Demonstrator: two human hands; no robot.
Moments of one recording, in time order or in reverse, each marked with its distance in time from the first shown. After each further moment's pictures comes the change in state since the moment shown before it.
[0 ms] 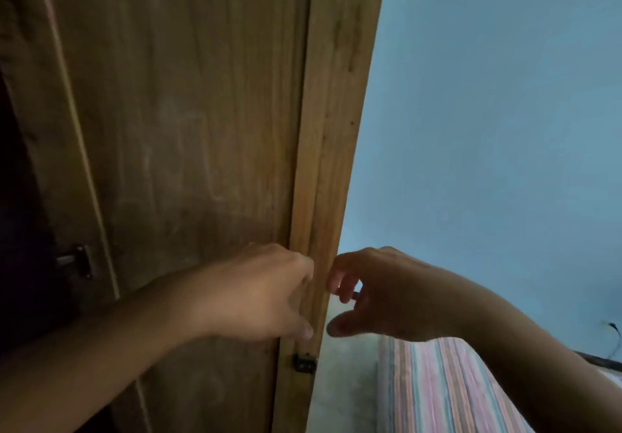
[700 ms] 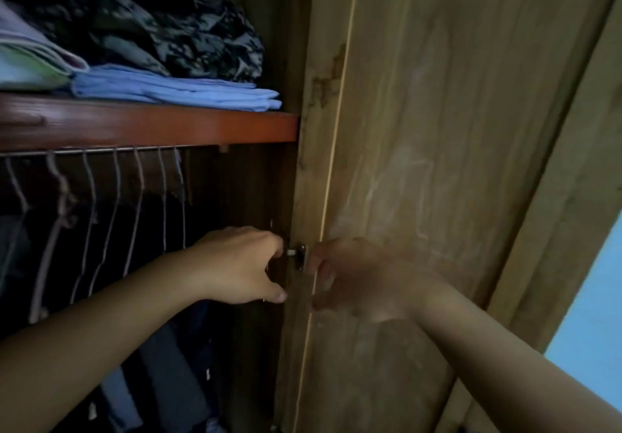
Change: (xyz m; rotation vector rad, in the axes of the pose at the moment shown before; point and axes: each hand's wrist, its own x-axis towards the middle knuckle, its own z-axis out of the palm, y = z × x) left_hand -0.174 -0.114 -0.051 0.023 0.111 -0.717; right_hand 0.112 -0.196 0.021 -0.022 -0.105 -0.489
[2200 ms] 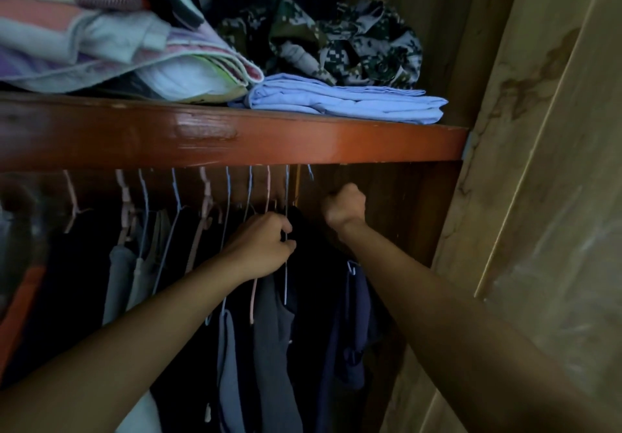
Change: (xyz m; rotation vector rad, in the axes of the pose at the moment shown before) left_hand 0.030 -0.206 0.020 -0.263 0.529 -0.351; right_hand 0.307 -0.108 0.045 0.684 0.535 0.149
